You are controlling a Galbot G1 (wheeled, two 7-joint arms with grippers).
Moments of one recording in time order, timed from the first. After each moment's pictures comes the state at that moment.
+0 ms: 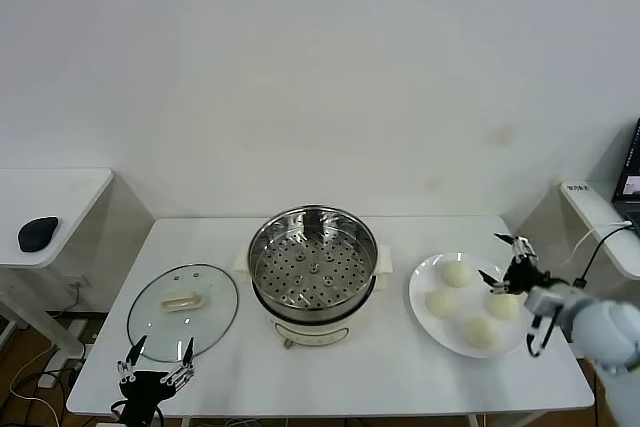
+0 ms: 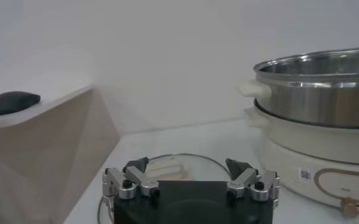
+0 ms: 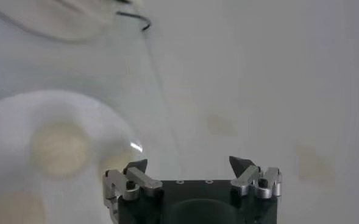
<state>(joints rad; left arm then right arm) 1.81 -1.25 -0.67 -2.08 -0.20 0.03 -0.10 -0.86 0.60 0.28 1.60 -0.30 -0.10 -0.72</state>
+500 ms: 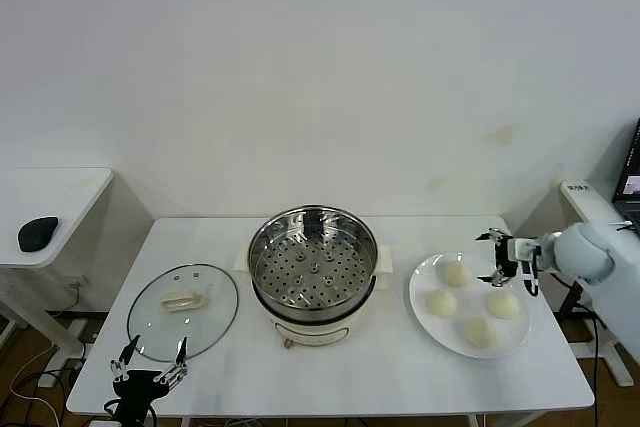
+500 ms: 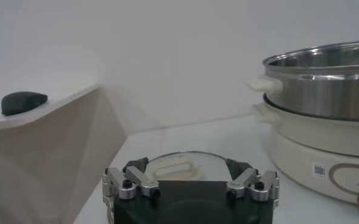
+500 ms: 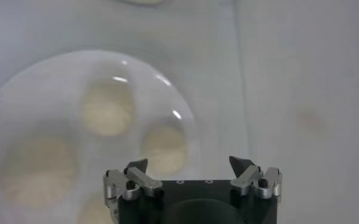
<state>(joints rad) 1.81 -1.24 -0.70 -2.06 -0.21 0.03 -0.09 -0.28 0.61 -0.37 1.28 -0.25 -0.09 -0.98</state>
